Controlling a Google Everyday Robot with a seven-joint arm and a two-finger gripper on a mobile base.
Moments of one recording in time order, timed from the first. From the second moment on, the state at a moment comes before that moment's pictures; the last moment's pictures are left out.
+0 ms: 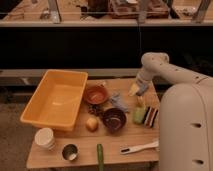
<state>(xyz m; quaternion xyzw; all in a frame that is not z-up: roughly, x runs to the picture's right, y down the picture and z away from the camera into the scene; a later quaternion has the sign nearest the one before) 0.204 -0.005 0.892 -0.27 0.02 0.38 0.88</state>
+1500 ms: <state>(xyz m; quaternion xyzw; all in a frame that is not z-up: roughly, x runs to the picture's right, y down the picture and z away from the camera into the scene) 0.094 0.025 0.933 -0.34 0.02 0.33 0.88</state>
